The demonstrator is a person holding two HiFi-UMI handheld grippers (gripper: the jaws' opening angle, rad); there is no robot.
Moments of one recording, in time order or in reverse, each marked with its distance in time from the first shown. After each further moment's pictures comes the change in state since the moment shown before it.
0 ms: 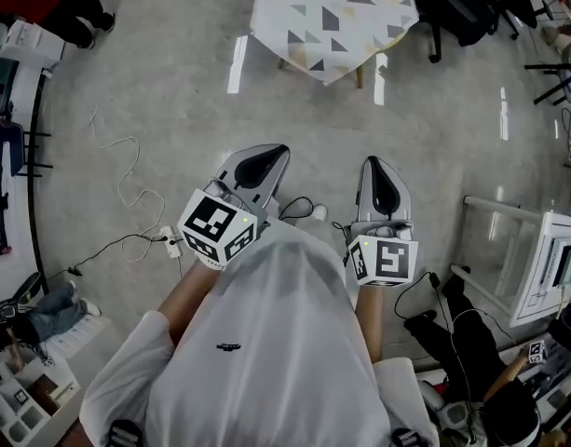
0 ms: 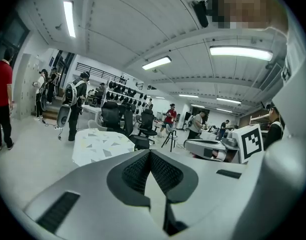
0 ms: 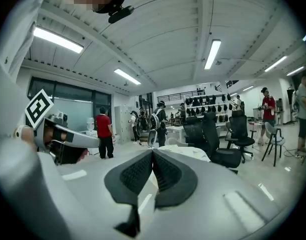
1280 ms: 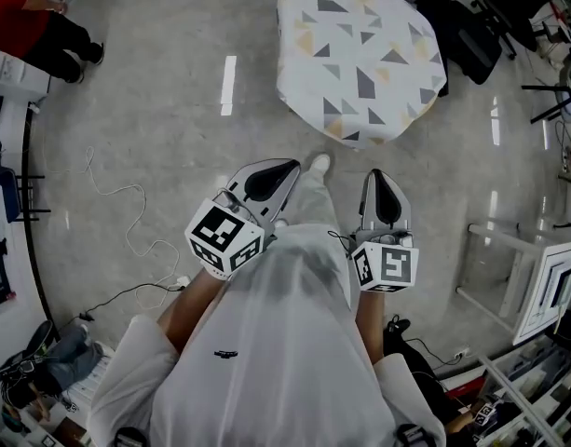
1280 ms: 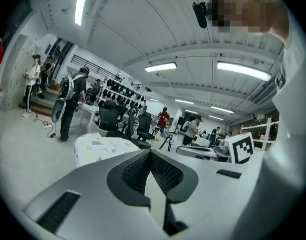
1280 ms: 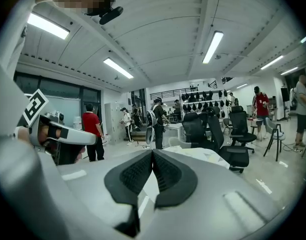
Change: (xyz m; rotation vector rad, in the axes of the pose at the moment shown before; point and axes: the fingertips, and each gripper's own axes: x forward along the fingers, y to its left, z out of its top) left arm 0.049 0.243 0.075 -0.044 -0.014 -0.130; right arm 0.252 0.060 0.009 0.043 0.026 -0.090
